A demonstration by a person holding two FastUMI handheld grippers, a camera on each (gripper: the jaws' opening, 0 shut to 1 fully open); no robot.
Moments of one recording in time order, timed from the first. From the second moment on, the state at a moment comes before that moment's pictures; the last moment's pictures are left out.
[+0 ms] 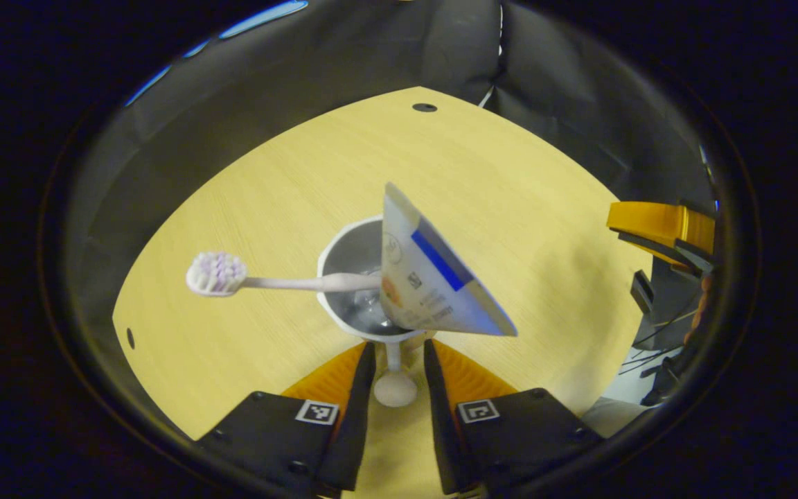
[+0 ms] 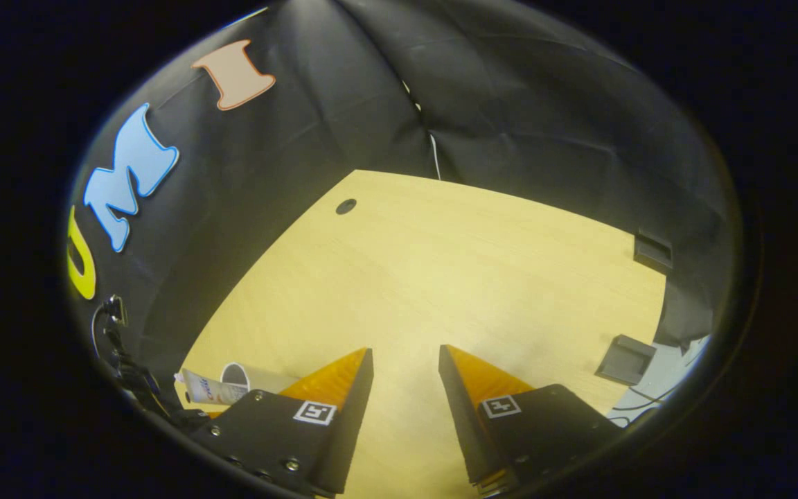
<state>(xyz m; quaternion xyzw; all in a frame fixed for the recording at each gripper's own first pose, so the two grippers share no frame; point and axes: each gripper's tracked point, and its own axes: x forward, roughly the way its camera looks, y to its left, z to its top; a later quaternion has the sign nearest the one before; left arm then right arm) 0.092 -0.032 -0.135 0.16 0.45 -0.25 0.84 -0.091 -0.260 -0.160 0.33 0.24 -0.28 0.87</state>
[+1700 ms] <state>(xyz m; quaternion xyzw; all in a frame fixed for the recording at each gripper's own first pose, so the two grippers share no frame) 0.008 0.044 0.132 -0.04 0.14 -0.02 0.99 -0.028 -0.120 -0.016 0.04 0.15 0.02 0.99</state>
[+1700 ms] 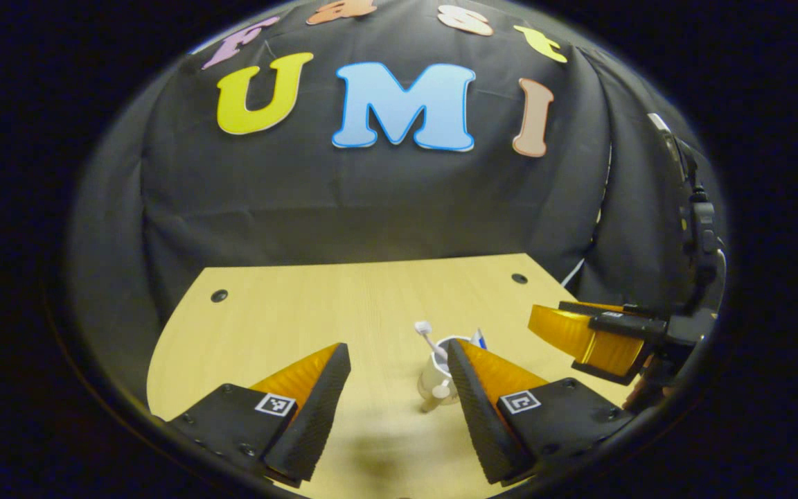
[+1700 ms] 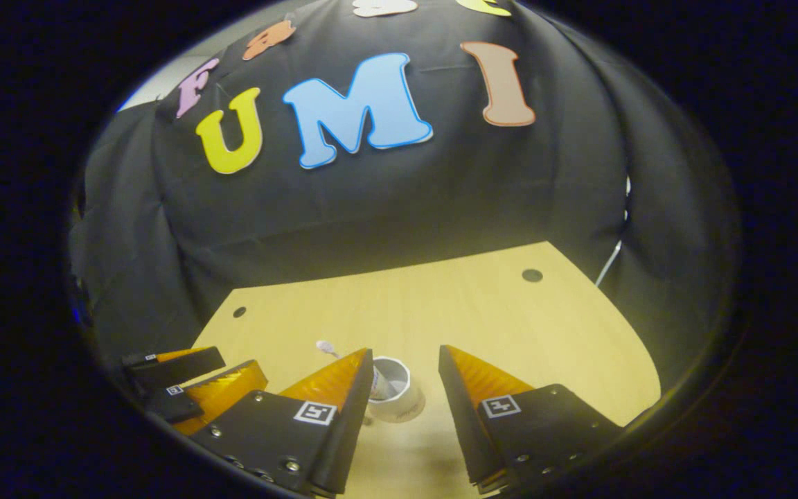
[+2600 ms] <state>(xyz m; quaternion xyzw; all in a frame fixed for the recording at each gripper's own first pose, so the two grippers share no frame) -0.028 0.039 0.294 -0.04 -0.06 0.09 0.99 -0.035 -0.114 0.086 -0.03 0.00 0.11 0.99</state>
